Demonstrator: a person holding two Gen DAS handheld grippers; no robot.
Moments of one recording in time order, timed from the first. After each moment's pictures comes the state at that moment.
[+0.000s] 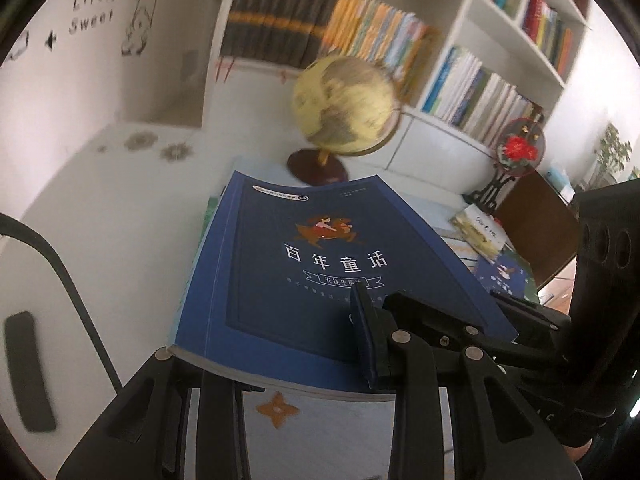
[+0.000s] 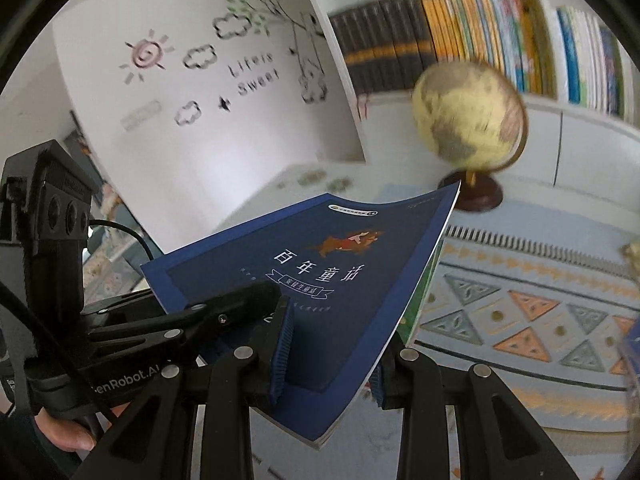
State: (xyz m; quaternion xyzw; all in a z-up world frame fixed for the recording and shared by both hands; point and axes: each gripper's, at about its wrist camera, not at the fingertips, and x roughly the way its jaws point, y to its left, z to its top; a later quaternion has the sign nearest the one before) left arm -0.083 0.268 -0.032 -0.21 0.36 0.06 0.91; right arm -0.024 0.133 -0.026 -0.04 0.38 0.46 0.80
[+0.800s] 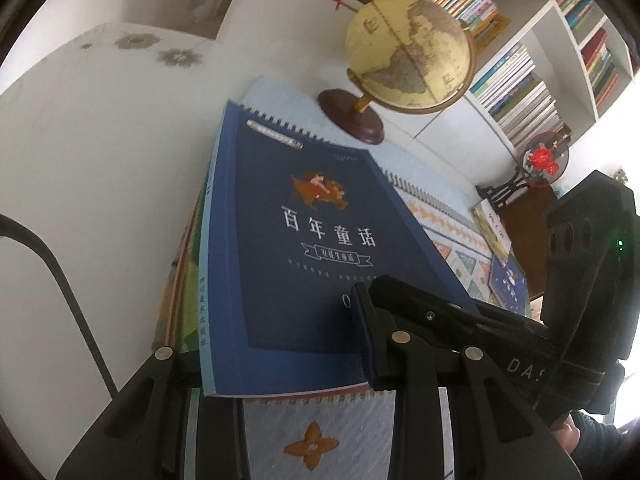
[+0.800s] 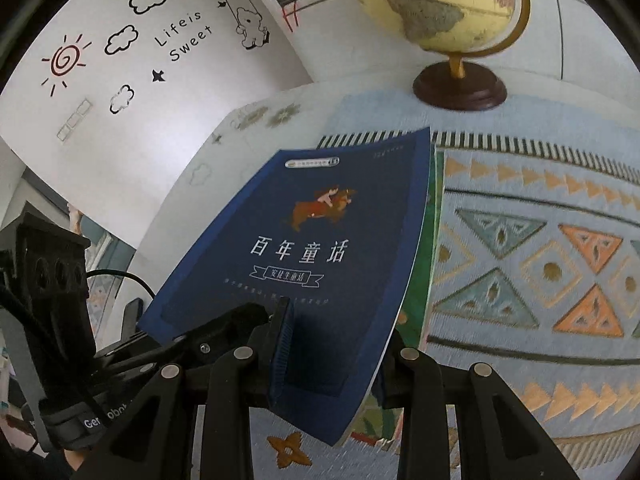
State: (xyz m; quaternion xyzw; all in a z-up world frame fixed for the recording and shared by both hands) left arm -0.048 0.322 -0.131 -0.31 0.41 0.02 0.86; right arm 0.052 0.190 -0.127 0.00 0.52 0.40 0.76
